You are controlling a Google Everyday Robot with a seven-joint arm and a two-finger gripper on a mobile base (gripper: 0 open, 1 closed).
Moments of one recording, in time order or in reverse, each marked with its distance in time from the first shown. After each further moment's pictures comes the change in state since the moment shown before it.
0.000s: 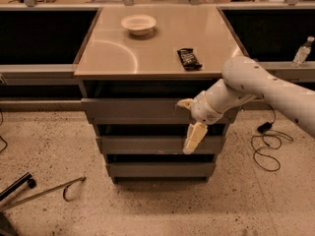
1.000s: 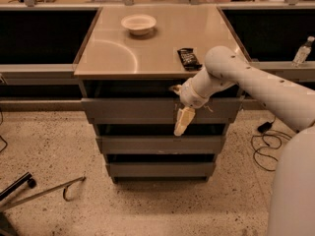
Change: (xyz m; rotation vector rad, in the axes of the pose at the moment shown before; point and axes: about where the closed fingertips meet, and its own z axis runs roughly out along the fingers) arm -0.005 -0.082 0.021 0.078 0.052 -0.089
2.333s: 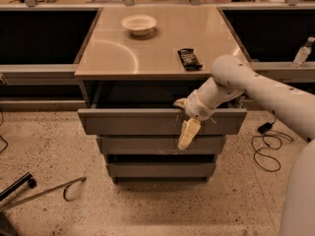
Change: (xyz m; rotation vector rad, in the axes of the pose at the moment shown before) arm 0.004 0.056 0.005 -0.150 -0.042 0.124
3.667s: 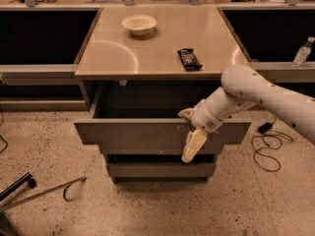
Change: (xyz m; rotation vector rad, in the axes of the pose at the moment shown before) arm 0.006 0.051 -0.008 -0.020 -0.030 0.088
